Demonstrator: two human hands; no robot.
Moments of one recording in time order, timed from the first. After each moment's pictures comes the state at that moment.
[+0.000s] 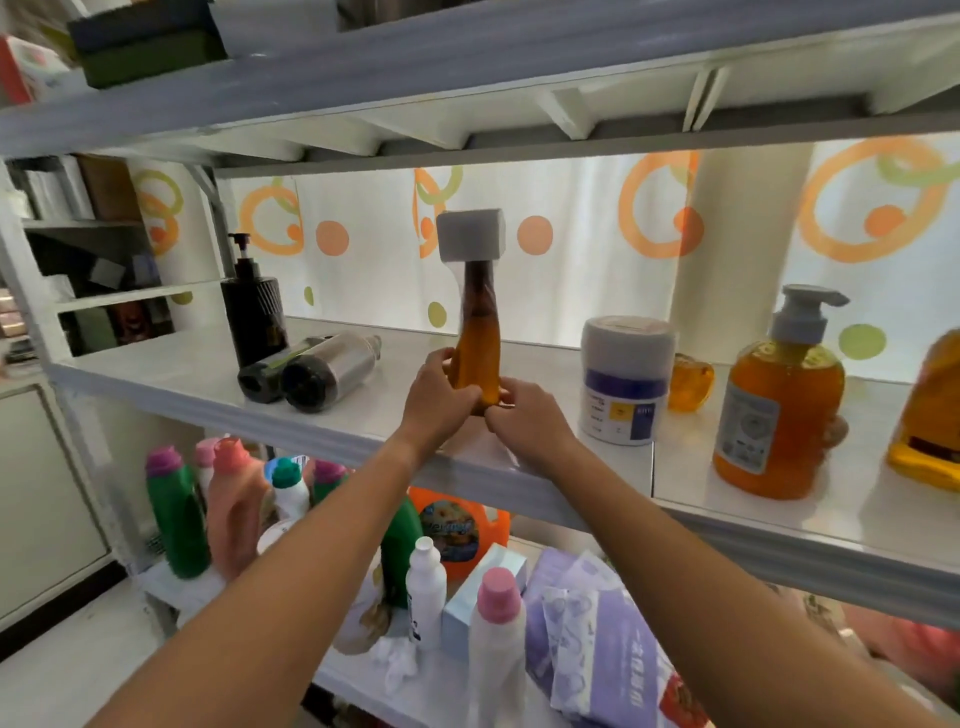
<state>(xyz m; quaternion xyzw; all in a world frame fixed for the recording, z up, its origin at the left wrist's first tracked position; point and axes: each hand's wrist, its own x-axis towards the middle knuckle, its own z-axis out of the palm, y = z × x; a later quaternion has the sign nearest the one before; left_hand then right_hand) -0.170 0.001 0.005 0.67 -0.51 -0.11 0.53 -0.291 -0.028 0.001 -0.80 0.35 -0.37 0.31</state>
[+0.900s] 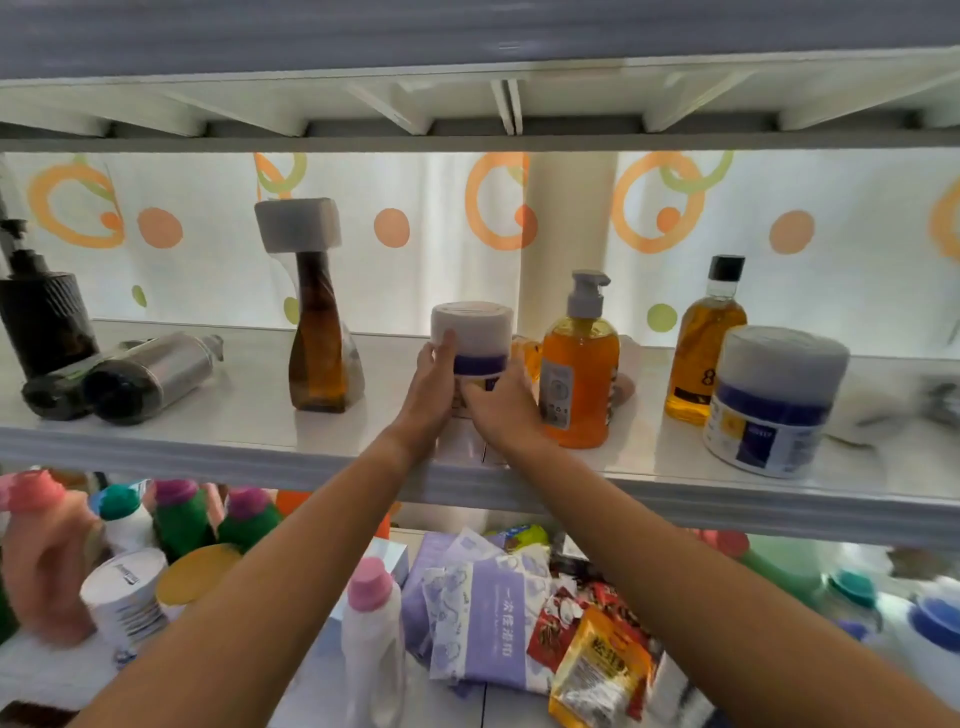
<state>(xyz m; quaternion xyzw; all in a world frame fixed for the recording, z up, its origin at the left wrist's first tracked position) -0.317 -0.032 0.005 0.44 -0.54 -0.37 0.61 -0.409 -0.035 0.001 -0.63 0.46 -0.53 0.32</state>
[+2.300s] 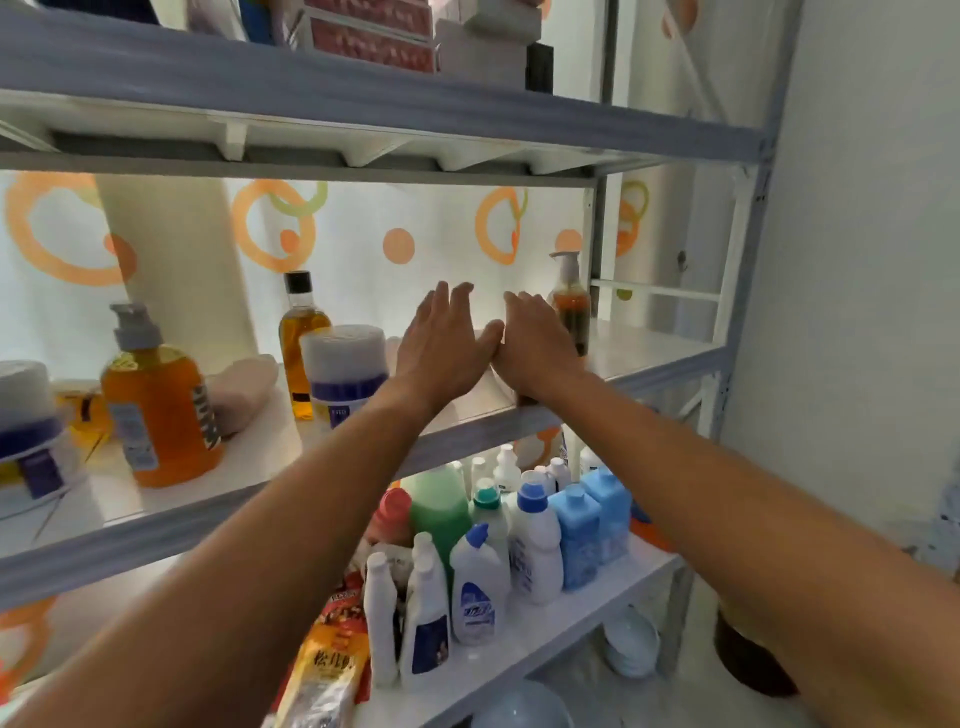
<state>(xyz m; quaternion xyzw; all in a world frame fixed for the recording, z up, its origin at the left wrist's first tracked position) -0.697 0.033 0.082 0.38 -0.84 -0.03 0.39 -0.805 0.082 0.082 -0.59 0.73 -0.30 -0.16</state>
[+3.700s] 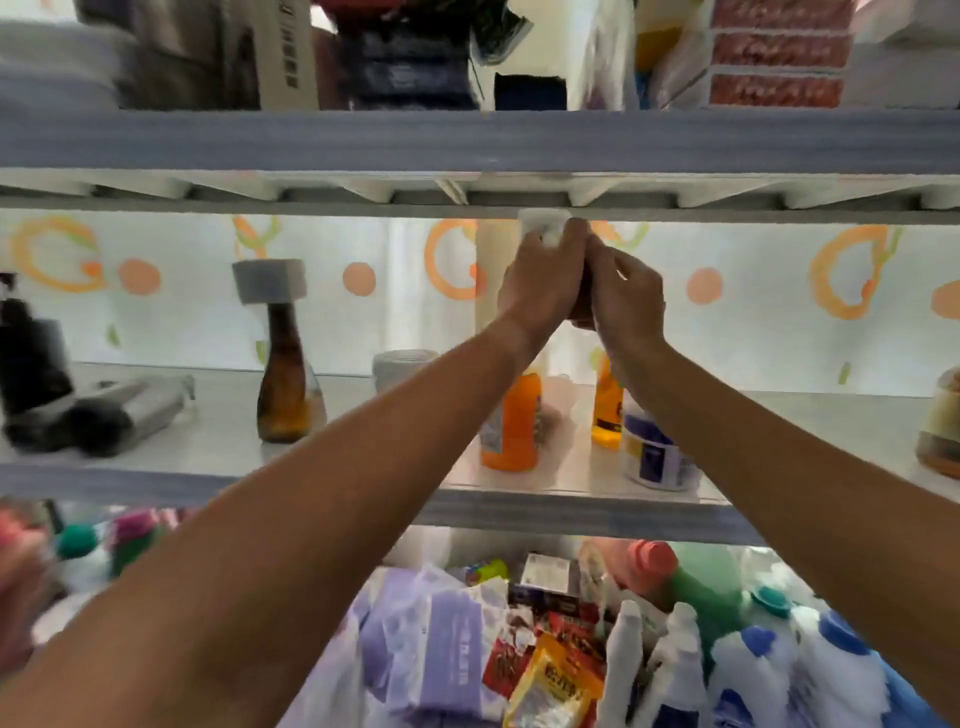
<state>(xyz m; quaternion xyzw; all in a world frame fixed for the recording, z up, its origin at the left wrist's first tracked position) -0.483 0.039 0.174 0.46 -0.60 -0.22 0.62 -0.563 0.026 0.154 -0.55 0.41 -0.69 0.24</state>
